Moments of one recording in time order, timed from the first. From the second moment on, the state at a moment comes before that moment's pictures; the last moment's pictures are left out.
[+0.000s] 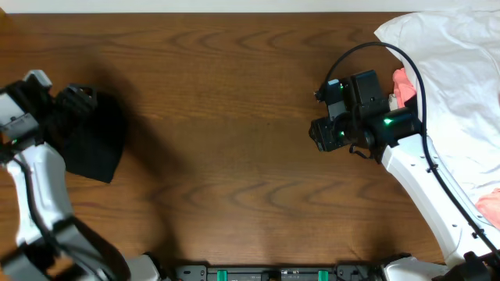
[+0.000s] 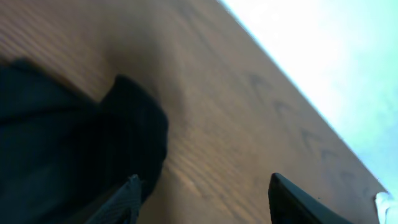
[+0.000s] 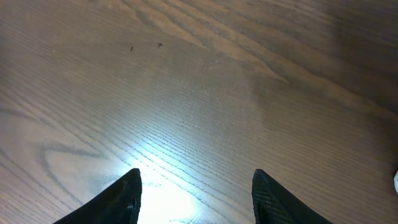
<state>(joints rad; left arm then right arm) 0.59 1.54 1.10 -0.36 0.53 -0.35 0.33 1.45 1.16 -0.82 -0.16 0.01</state>
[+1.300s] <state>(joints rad) 0.64 1.95 1.12 -0.12 0.25 -0.34 0.33 1.45 1.16 -0.86 -0.16 0.01</state>
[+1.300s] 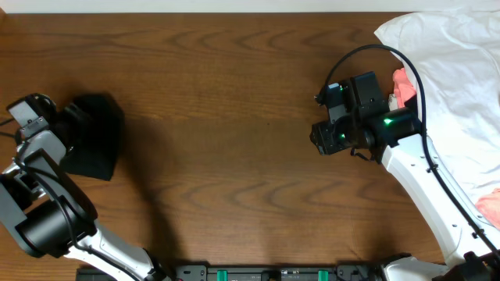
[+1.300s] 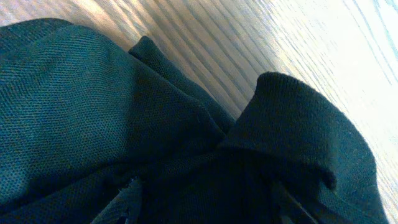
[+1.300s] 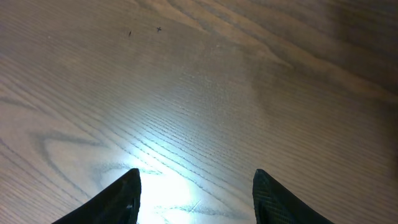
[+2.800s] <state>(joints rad) 0.58 1.97 1.13 -0.03 0.57 -0.30 0.33 1.45 1.16 -0.88 -0.15 0.01</state>
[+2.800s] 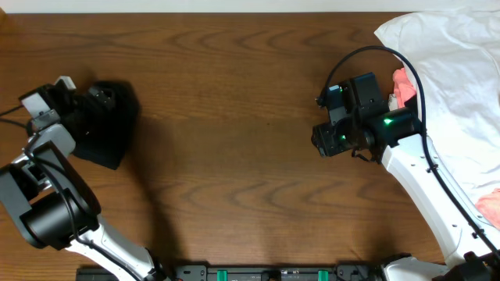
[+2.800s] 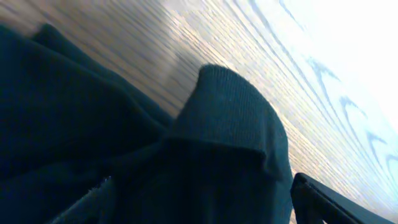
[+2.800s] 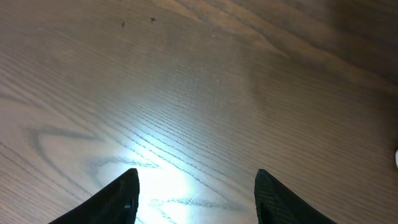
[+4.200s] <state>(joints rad) 0.43 1.88 1.09 0.13 0.76 -0.54 0.33 1.45 1.16 -0.89 -0.14 0.01</state>
